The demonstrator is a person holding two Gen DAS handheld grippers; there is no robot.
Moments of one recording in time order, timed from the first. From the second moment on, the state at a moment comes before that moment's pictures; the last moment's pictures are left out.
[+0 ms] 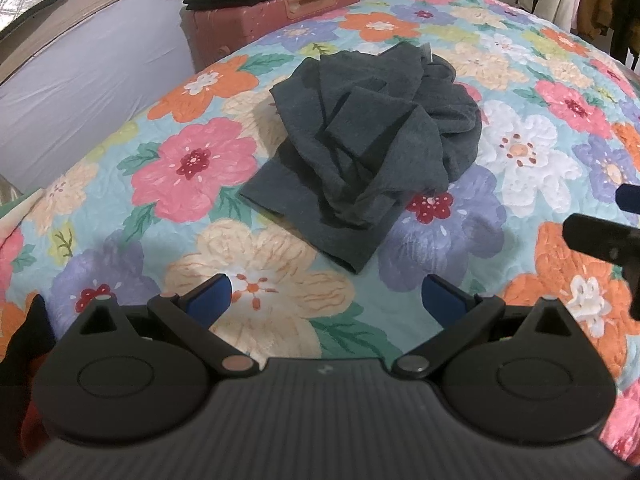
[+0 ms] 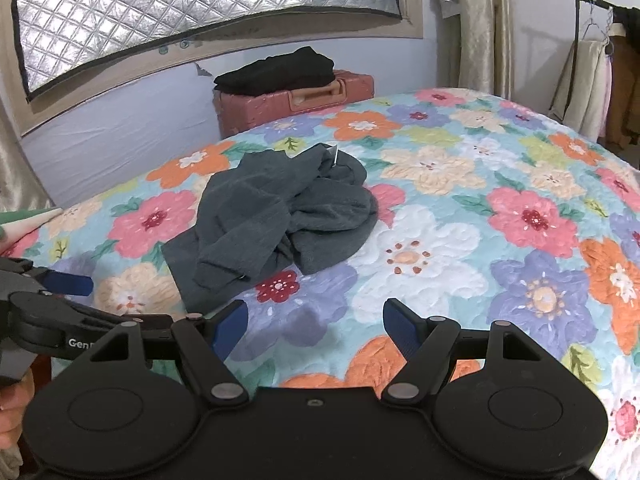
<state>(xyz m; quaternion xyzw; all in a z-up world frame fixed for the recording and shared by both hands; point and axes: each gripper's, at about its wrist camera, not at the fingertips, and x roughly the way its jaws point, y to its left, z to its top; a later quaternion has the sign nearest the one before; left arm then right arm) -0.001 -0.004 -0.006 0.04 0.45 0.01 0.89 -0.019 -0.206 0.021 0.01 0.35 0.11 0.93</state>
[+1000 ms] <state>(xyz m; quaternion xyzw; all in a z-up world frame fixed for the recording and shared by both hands) 0.017 0.033 -0.016 0.00 0.44 0.01 0.90 0.001 -0.203 0.009 0.04 0.38 0.14 0.91</state>
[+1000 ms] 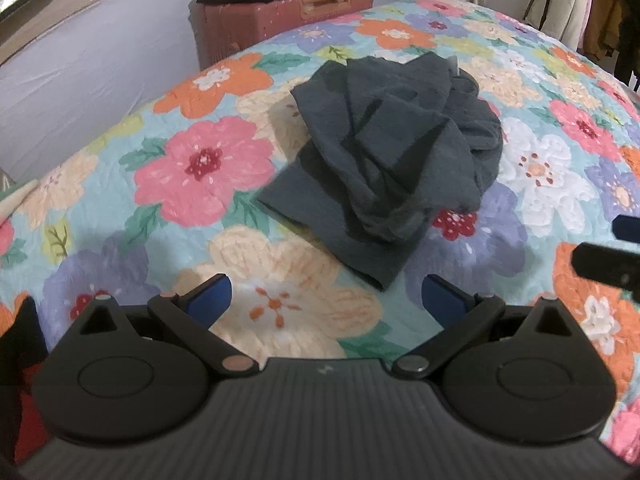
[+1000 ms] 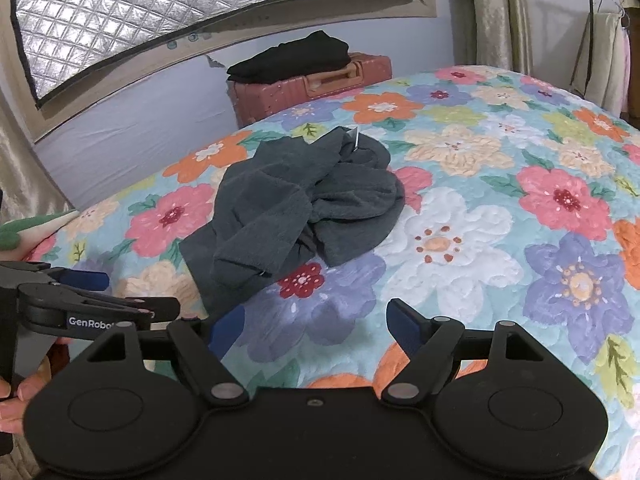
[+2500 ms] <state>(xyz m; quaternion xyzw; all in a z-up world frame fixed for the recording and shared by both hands) 0.131 0.085 -0.084 -0.12 0.41 -0.11 0.90 0.186 -0.167 -0.081 0.16 0.38 0.24 0.88</state>
